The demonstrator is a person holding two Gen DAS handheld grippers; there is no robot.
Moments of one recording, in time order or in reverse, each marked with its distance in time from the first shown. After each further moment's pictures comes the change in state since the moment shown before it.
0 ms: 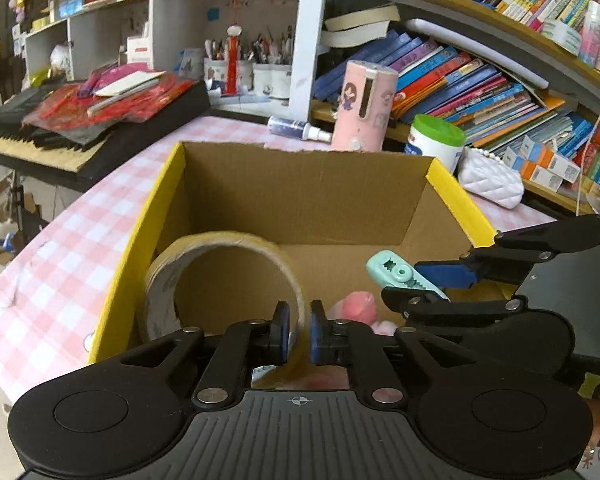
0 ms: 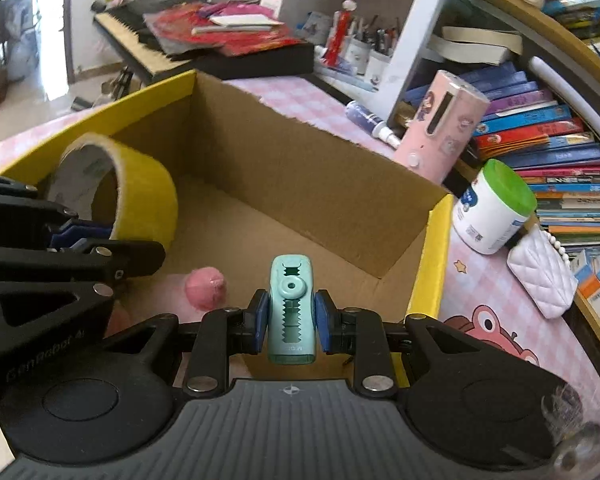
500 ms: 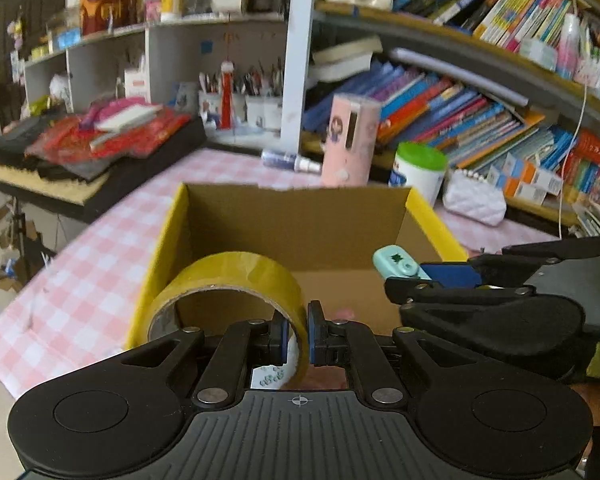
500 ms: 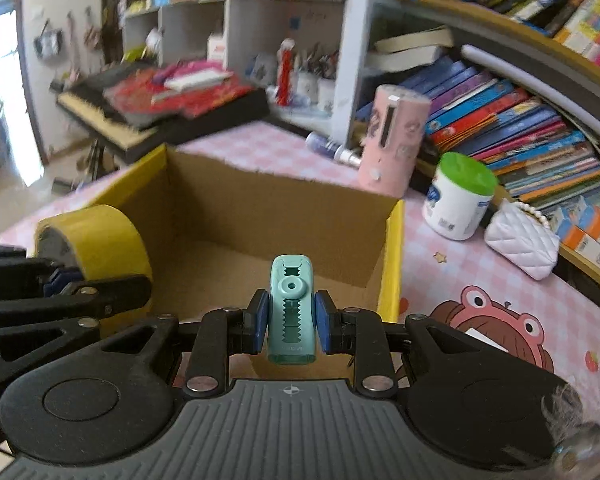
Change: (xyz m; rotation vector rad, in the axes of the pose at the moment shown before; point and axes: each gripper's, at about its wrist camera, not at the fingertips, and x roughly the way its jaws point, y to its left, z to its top) left arm -0.027 -0.005 0.004 0.034 -0.073 -0.012; right arm -0.039 -0.011 -0.001 0.221 -0.113 -0.025
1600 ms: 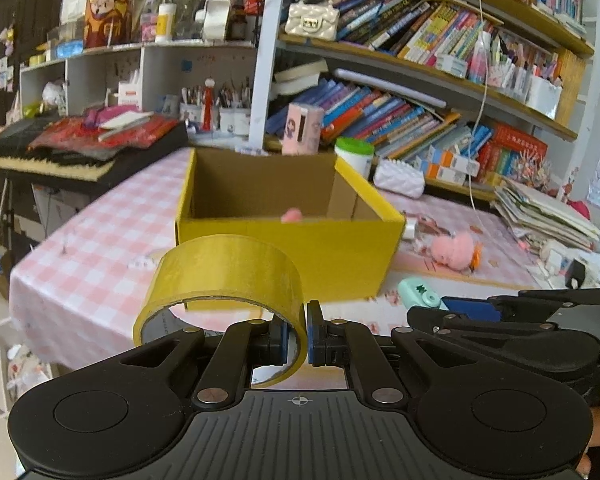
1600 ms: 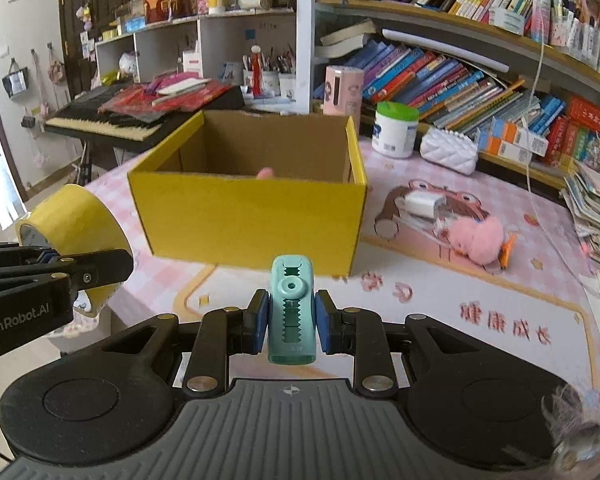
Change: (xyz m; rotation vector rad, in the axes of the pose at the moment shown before) left arm -0.151 0.013 -0.097 0.033 -0.089 -0.128; right arm -0.162 0.070 -0.128 0.195 -0.048 -0.099
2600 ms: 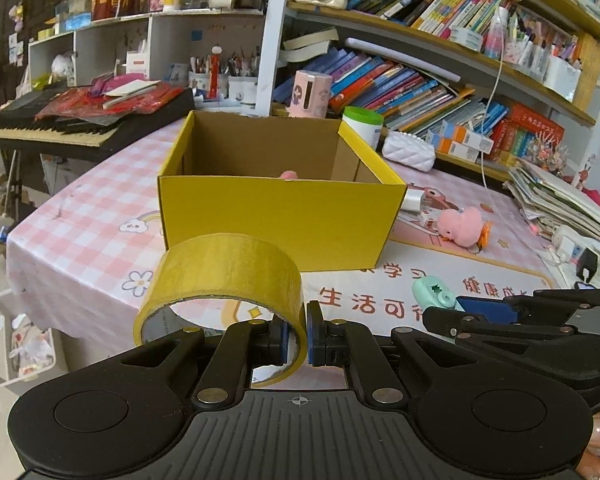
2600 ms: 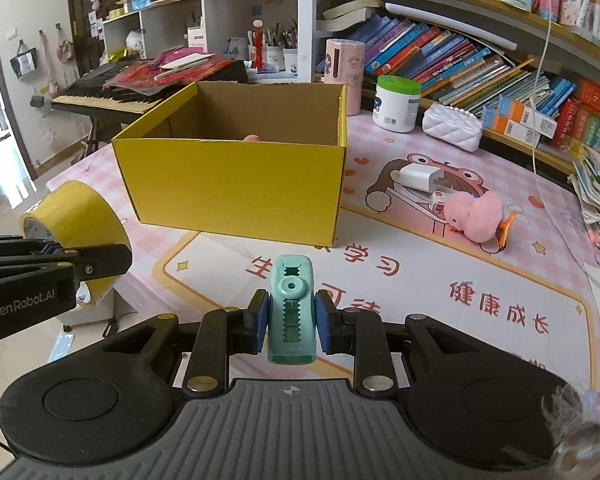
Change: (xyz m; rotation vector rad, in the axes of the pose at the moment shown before) left arm 0.014 -0.022 -0.019 -0.037 0.090 0.035; right arm 0.002 -0.029 -0.020 -0.022 0.073 0.030
